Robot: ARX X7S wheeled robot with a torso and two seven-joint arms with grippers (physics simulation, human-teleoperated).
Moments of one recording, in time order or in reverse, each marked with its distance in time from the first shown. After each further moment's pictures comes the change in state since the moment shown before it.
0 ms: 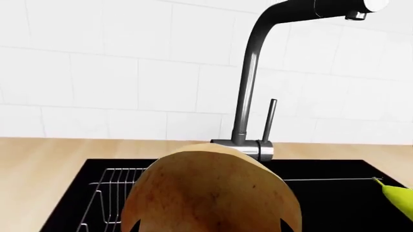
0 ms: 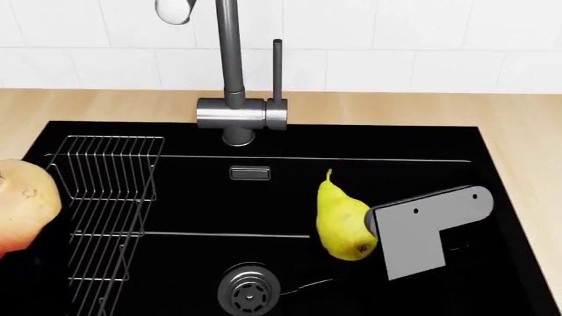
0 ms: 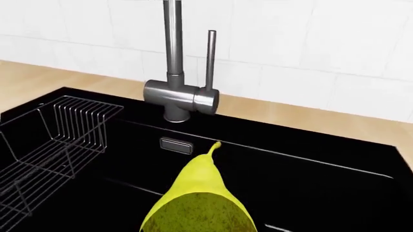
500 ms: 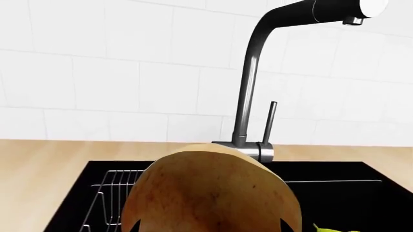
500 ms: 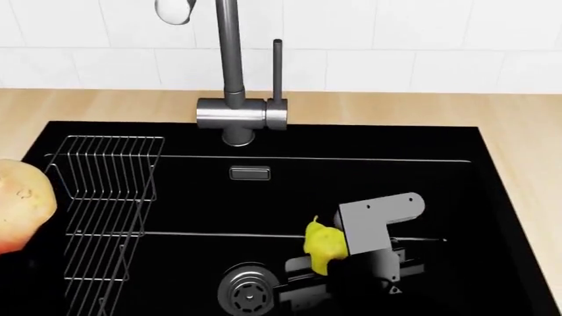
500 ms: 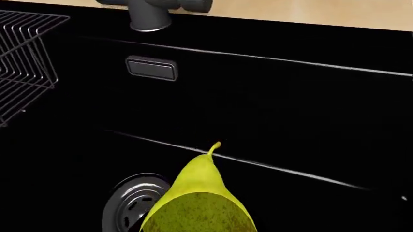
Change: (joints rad) left arm 0.014 -0.012 -0.011 0.013 -0.006 0.012 -0.003; right arm 0.176 -0.258 -0.188 0.688 -0.197 -0.088 -0.258
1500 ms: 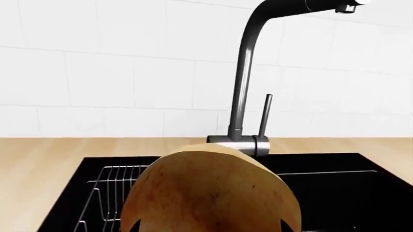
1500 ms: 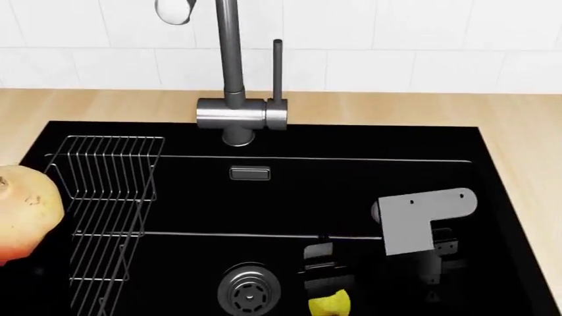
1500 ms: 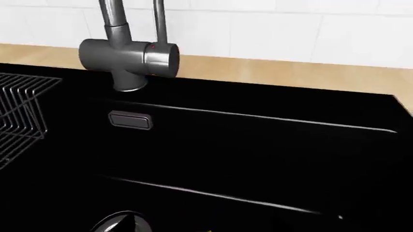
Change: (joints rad) left arm 0.000 -0.013 0.020 0.003 -0.004 -0.003 0.002; right arm -0.106 0.124 0.105 -0.279 0.046 -0.028 0.140
